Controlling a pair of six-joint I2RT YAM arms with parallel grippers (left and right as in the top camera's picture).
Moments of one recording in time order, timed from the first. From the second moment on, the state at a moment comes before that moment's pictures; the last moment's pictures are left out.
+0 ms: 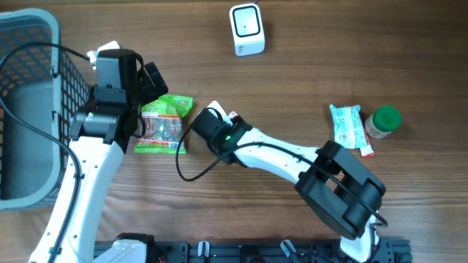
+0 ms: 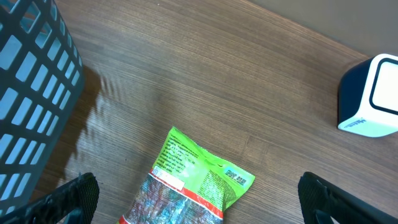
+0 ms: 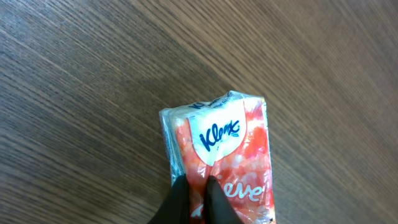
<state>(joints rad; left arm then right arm) -0.11 1.31 1.16 -0.67 -0.24 -0.47 0.90 2.01 1.25 -0.48 0.45 0.12</state>
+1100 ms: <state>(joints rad) -0.11 1.31 1.16 -0.67 -0.24 -0.47 0.45 1.82 1.18 -0.47 -0.57 0.38</state>
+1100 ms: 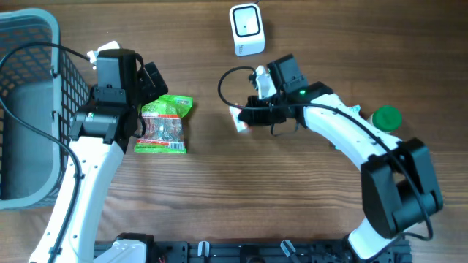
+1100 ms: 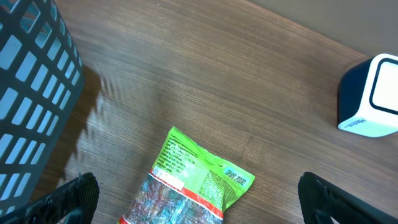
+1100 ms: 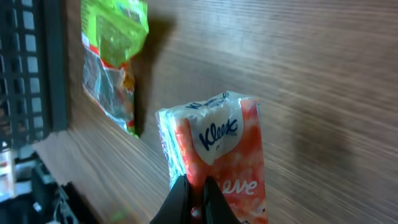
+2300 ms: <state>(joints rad) -0.11 1.31 1.16 -0.67 -0.24 -0.47 0.46 1.85 1.11 -0.40 -0.41 0.37</state>
